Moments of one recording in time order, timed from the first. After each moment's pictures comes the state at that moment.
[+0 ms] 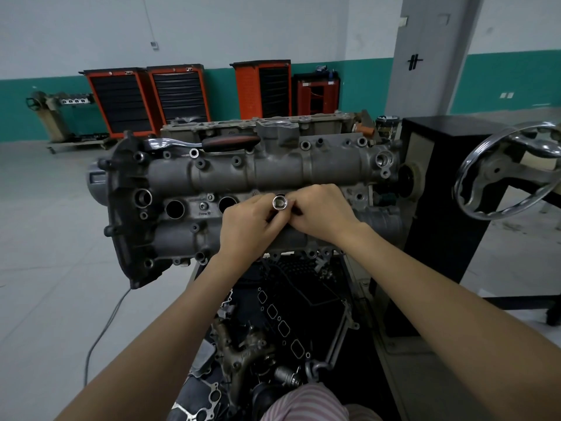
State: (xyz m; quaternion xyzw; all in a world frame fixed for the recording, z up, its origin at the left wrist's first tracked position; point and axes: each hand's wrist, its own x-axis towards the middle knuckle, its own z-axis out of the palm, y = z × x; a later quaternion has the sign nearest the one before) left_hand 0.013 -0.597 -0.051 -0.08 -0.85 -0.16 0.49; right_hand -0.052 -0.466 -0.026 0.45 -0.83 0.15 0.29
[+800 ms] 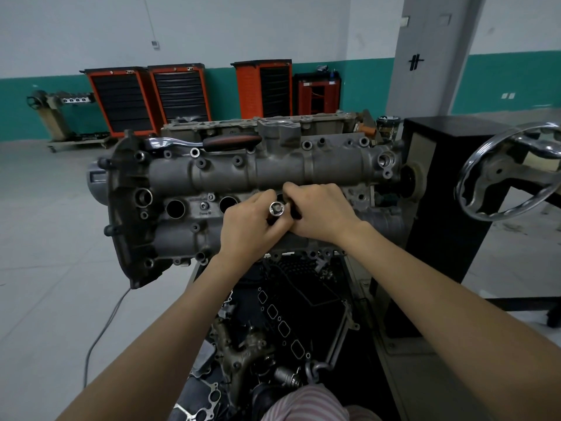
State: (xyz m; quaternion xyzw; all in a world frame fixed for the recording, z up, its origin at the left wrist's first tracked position) left_hand 0.014 -0.597 -0.050 -0.07 -0.87 -0.15 0.47; right_hand -0.054 -0.469 -0.028 0.46 -0.83 0.13 0.29
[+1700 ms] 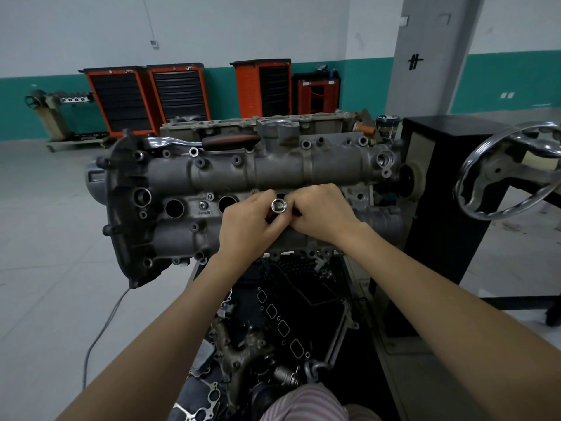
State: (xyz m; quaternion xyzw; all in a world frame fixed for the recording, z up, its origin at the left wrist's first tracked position) left_hand 0.015 -0.596 -0.049 -0.07 -0.87 -0.15 0.47; right_hand -0.053 -0.468 -0.026 0.46 -0.83 0.12 0.29
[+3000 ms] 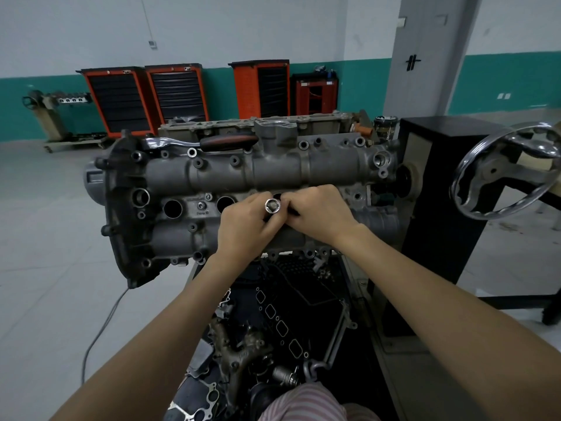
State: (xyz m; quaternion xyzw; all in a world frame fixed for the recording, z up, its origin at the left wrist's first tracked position) left_hand 0.014 -0.598 -0.051 -0.08 -0.86 -0.16 0.47; right_hand -0.050 -0.466 -0.028 0.48 -0.78 0.18 0.35
